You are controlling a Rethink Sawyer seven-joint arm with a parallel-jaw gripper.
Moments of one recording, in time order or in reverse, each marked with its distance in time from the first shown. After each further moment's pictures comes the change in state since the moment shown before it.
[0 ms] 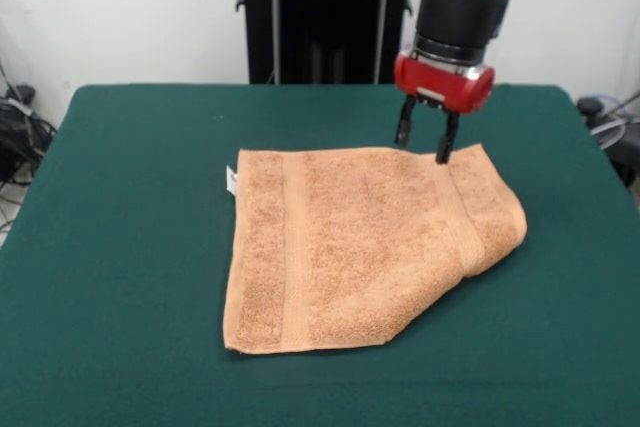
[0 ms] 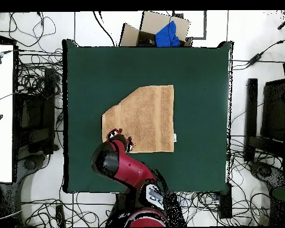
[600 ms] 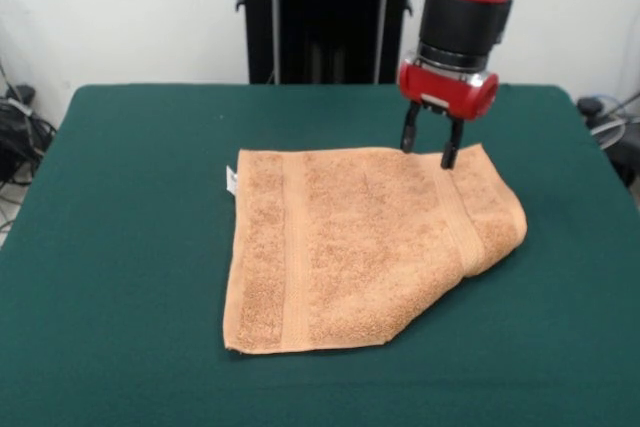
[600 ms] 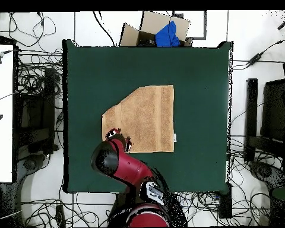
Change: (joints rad) arm -0.009 0.014 0.026 -0.006 0.000 0.000 0.000
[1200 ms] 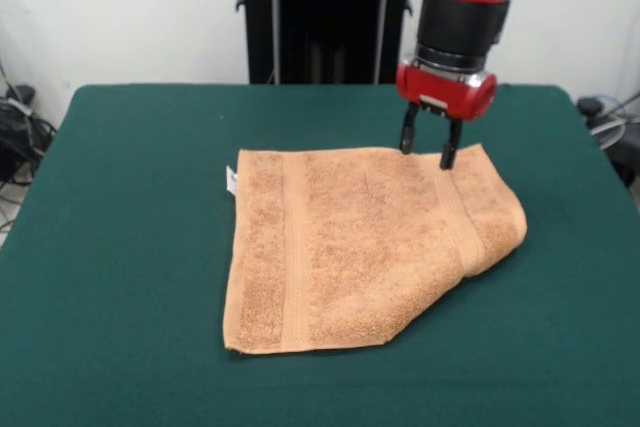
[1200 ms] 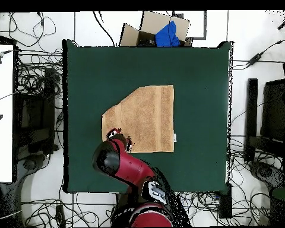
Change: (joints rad) arm -0.020 0.000 0.006 0.000 -0.021 0.000 0.000
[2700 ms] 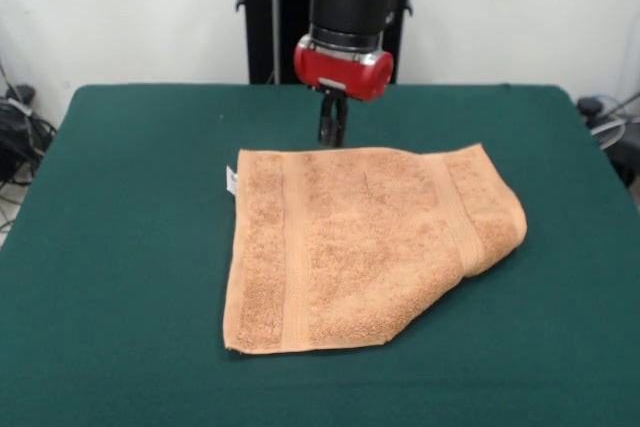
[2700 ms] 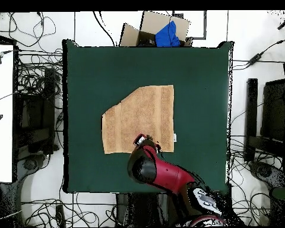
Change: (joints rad) arm -0.288 -0.032 0.008 0.000 -0.397 0.000 0.000
